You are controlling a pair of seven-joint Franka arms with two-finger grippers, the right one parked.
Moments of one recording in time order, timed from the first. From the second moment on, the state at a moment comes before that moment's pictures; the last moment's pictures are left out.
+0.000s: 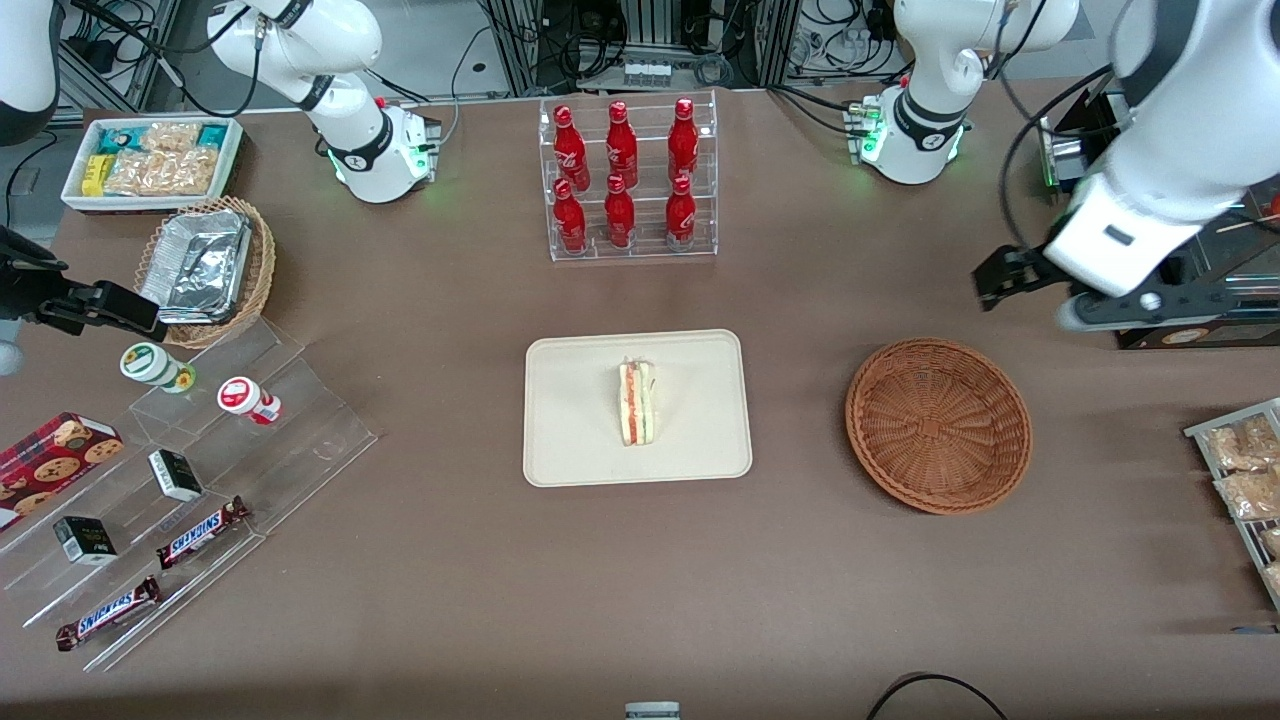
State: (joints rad) arm -0.16 -0.03 -0.02 -1.66 0.04 1.60 -0.21
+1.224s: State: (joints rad) arm -0.01 -0.05 -0.02 -1.64 0.00 1.59 -0.07
